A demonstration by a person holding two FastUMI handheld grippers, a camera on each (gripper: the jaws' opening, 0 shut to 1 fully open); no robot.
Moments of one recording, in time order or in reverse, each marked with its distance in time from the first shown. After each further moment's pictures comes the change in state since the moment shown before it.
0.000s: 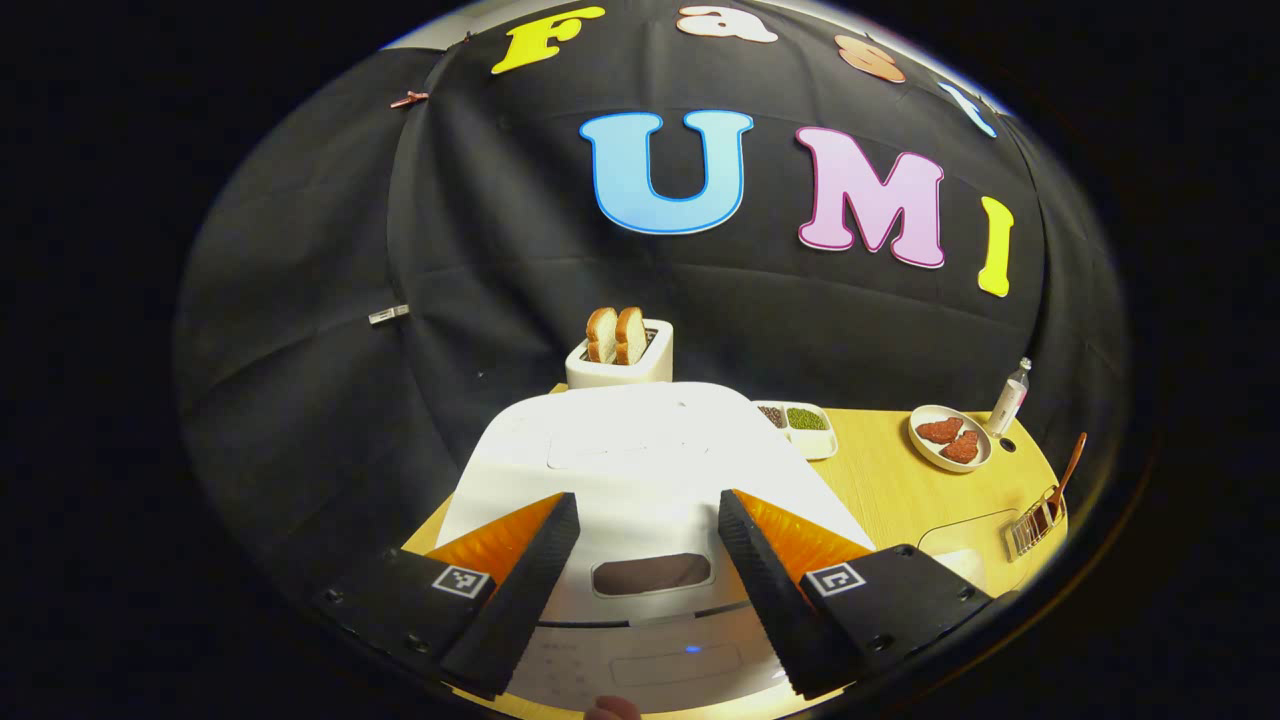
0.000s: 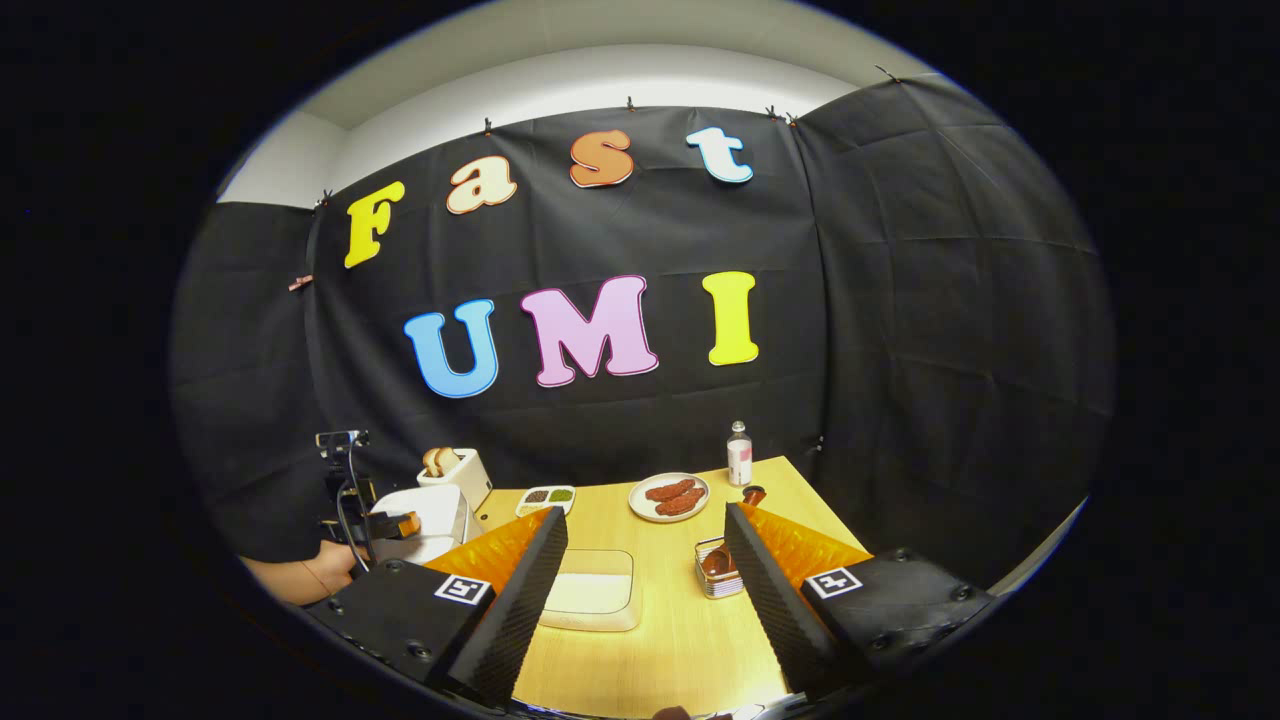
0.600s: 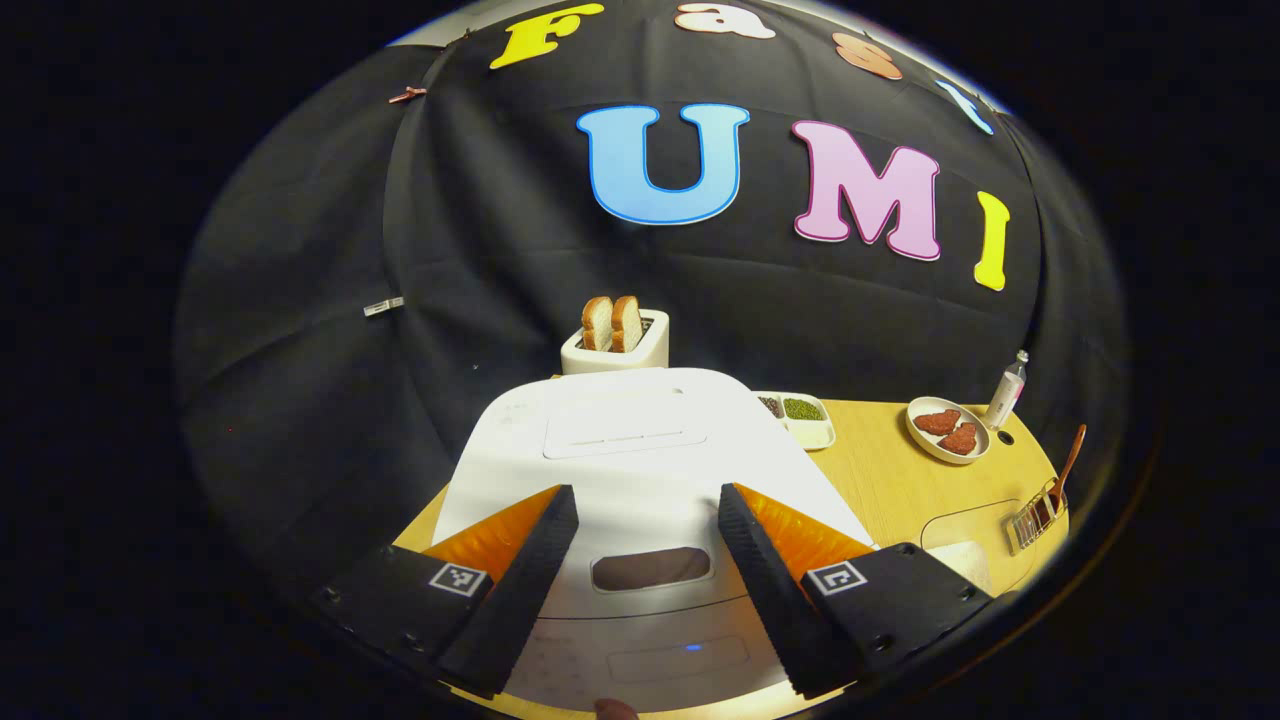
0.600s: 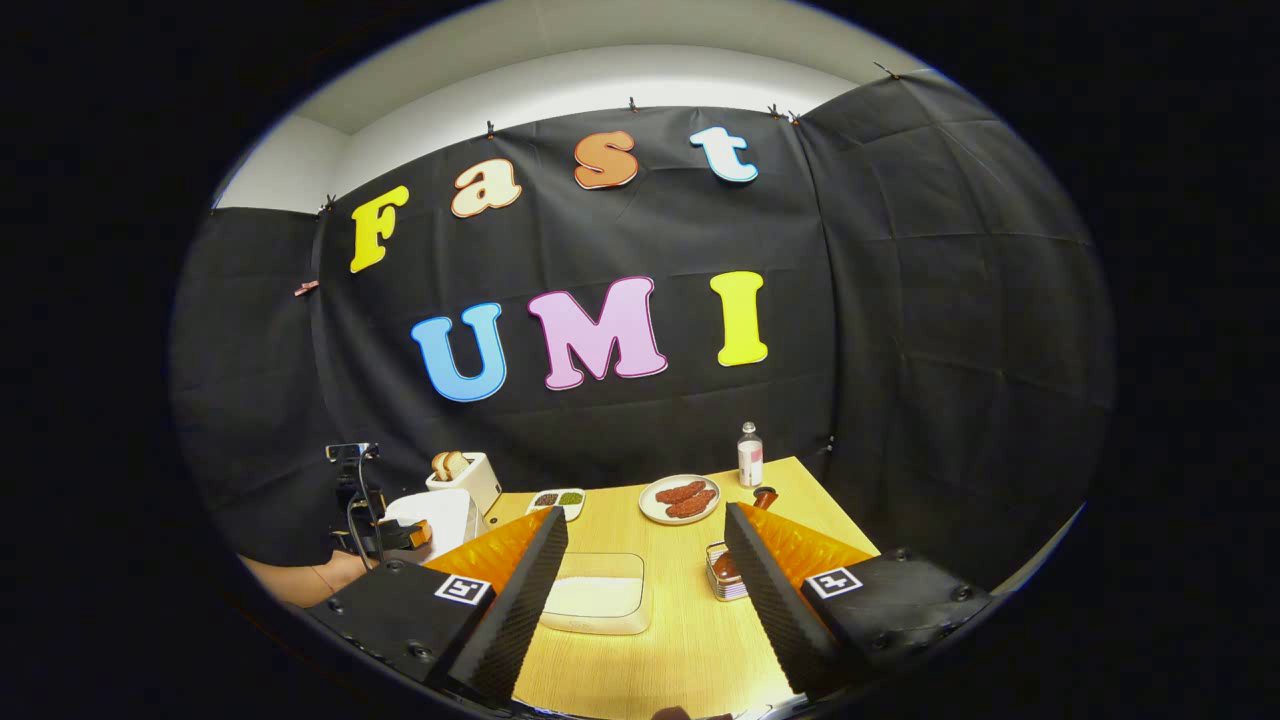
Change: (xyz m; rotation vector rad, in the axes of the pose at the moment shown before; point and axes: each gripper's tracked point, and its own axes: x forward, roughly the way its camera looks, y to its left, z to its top) left arm -0.001 -0.004 -0.013 0.001 -0.004 -0.016; right arm 0.003 0.007 -0.005 0.005 0.002 0.025
